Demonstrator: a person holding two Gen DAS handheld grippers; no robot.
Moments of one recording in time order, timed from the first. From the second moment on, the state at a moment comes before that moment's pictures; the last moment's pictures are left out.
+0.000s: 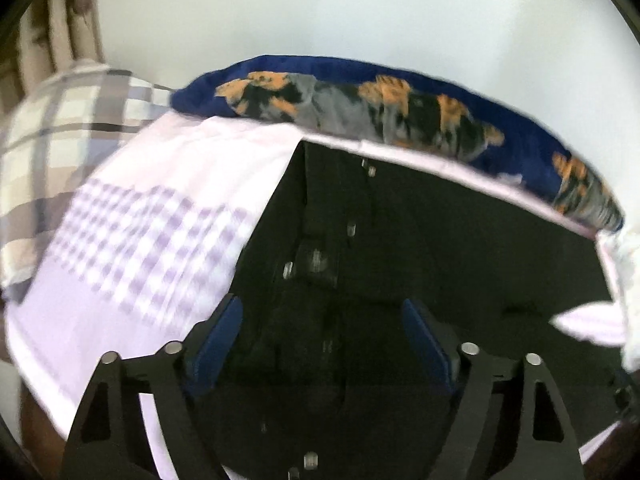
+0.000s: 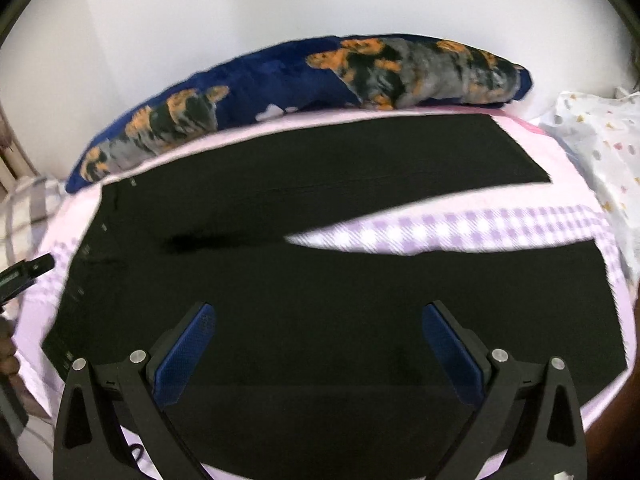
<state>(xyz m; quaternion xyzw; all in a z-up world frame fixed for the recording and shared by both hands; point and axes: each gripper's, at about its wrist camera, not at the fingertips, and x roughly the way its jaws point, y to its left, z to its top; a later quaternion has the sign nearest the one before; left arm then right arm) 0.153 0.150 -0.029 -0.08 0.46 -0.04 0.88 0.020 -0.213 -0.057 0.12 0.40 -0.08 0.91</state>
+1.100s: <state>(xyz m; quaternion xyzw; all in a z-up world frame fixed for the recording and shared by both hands) 0.362 0.194 -0.115 -0.28 0.53 -0.21 0.77 0.171 -0.209 -0.099 0.20 0.41 0.00 0.89</state>
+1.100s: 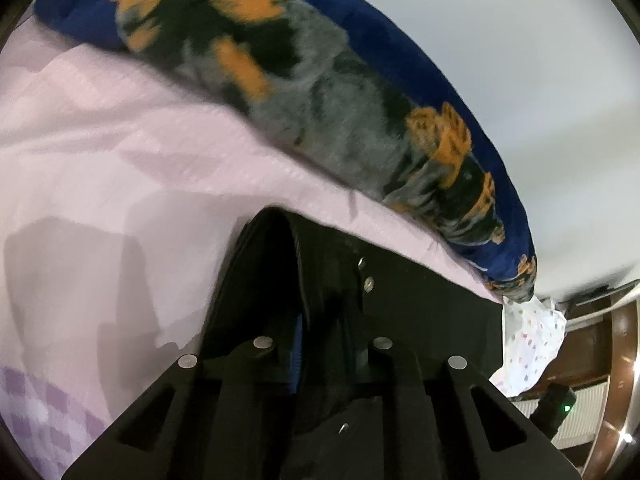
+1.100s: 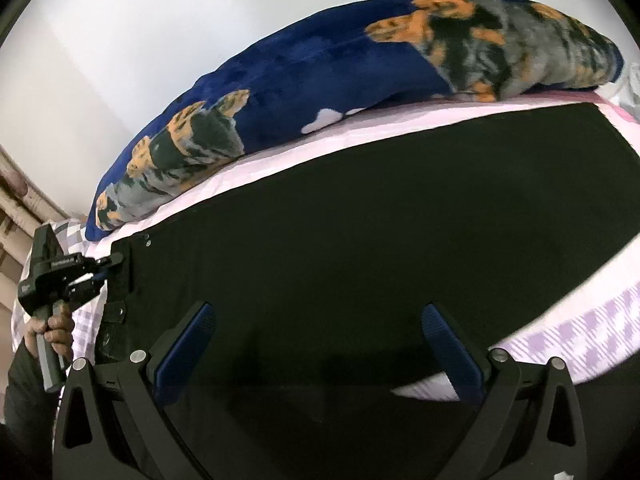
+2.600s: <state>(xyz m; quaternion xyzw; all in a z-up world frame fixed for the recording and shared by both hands) 0.287 0.181 -0.025 -0.22 0.36 -0.29 0.86 0.363 -0.261 -0.097 -0.13 0.56 0.31 0.76</state>
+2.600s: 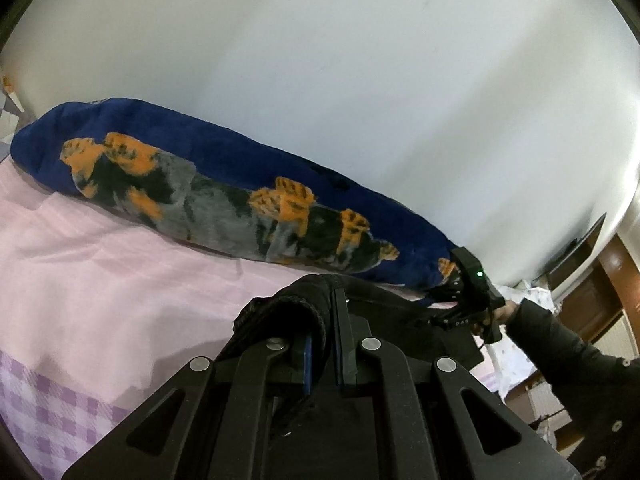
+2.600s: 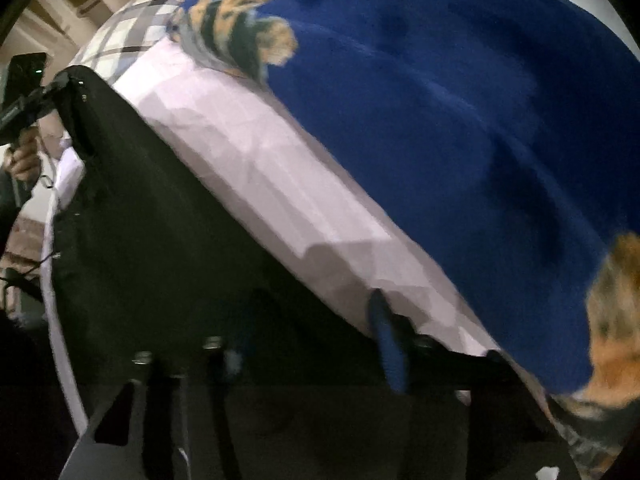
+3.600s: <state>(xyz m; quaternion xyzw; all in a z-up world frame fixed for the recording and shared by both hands) 0.106 0.197 -0.065 -0.10 0.44 -0.30 0.84 0.055 -0.250 -0.086 0.01 0.50 0.13 0.86</state>
